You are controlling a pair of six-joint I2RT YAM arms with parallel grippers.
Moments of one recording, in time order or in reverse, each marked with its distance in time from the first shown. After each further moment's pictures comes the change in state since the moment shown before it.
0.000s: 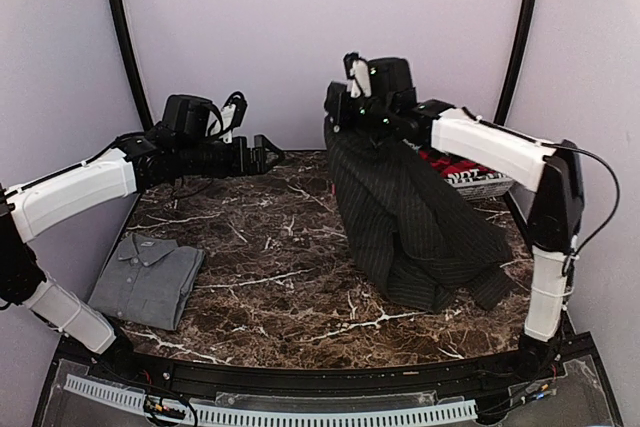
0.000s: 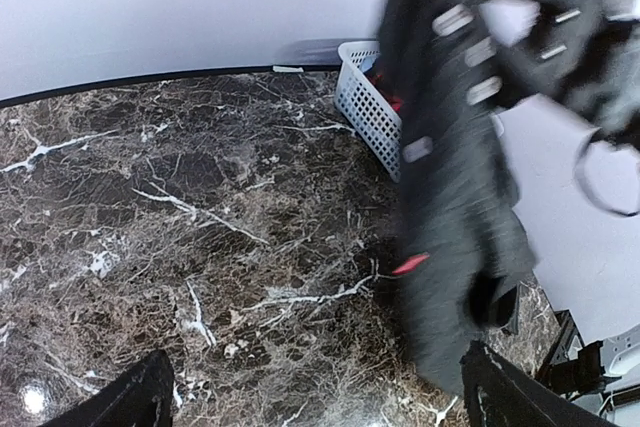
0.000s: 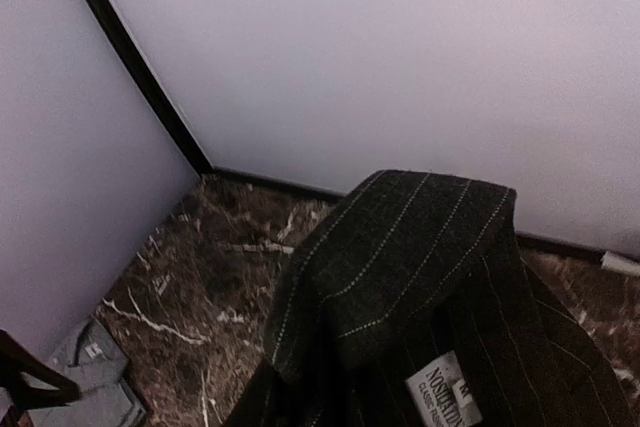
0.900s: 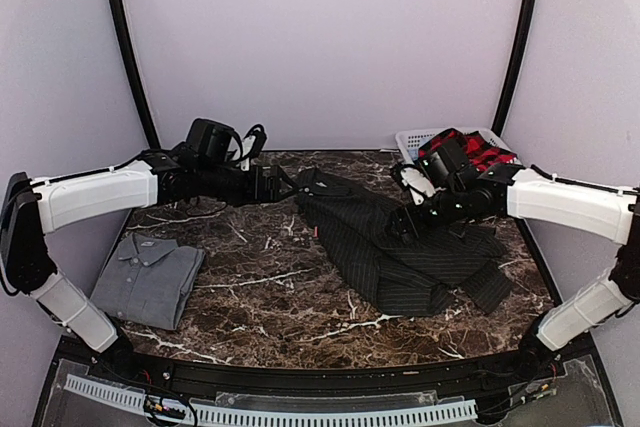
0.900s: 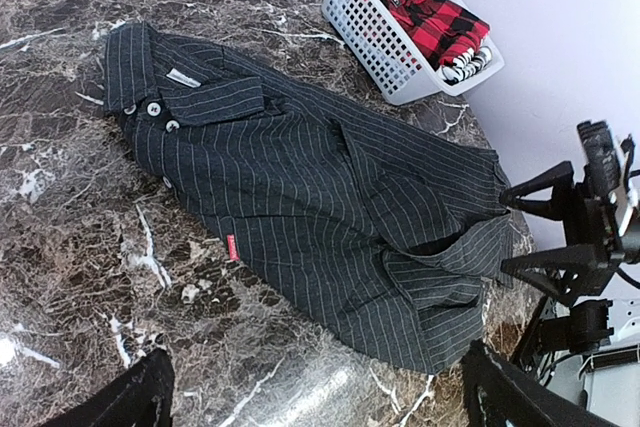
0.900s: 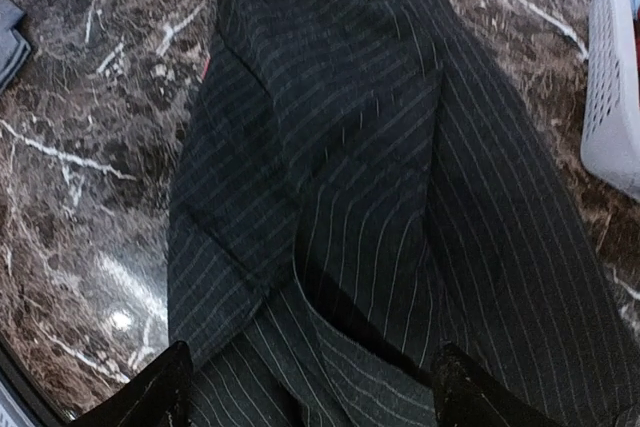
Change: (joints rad) left arm -0.026 0.089 -0.089 0.035 0.104 -0.054; right arm 0.002 -0.428 -0.753 -0.422 -0.039 -0.172
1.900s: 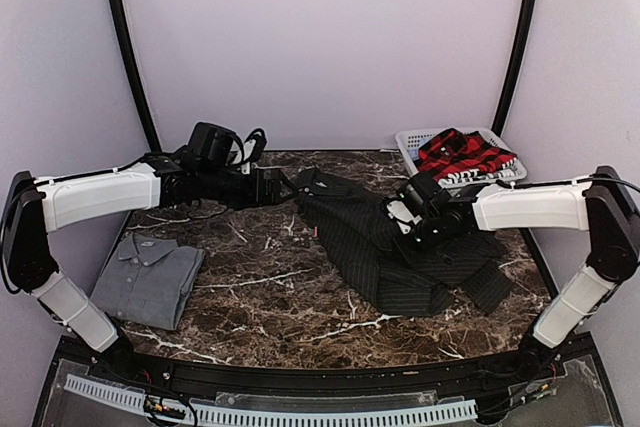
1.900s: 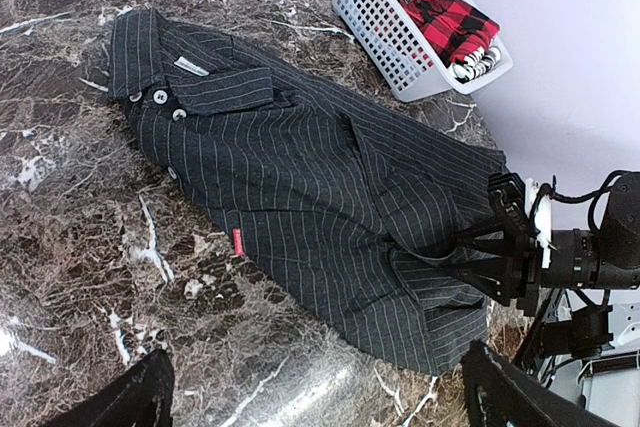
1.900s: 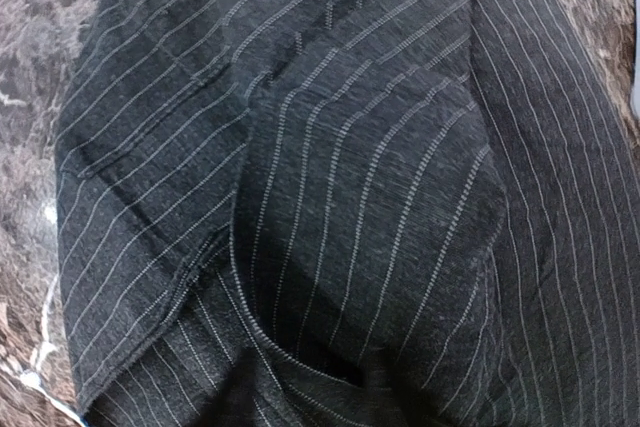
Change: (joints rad) left arm -0.002 0.017 -0.017 0.019 -0.002 -0.021; right arm 0.033 0.164 -0.109 0.058 0.088 -0.023
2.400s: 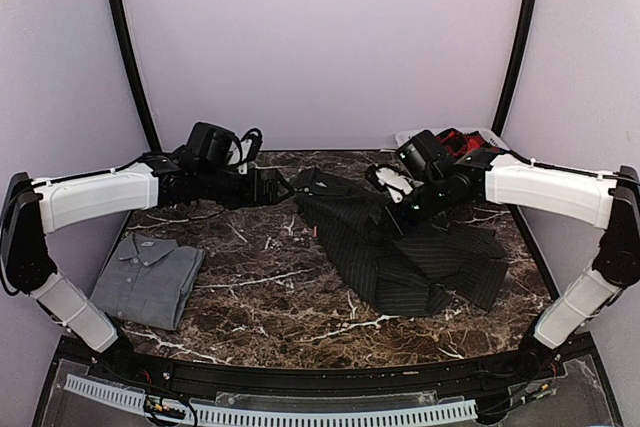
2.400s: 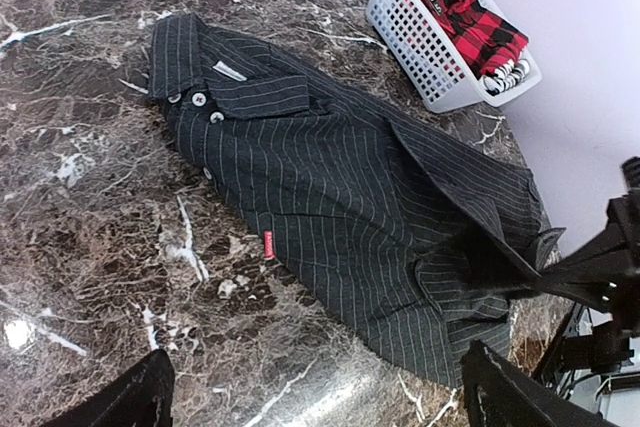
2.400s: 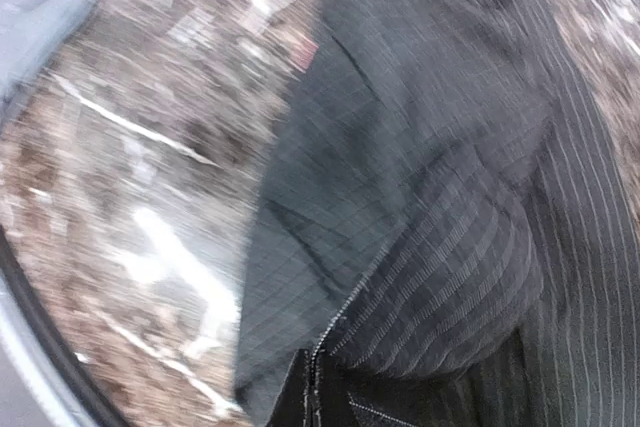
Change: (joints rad) left arm 0.000 -0.011 -0.002 -0.023 -0.065 0.005; right arm 0.012 -0.042 0.232 -0.175 -0.213 -0.028
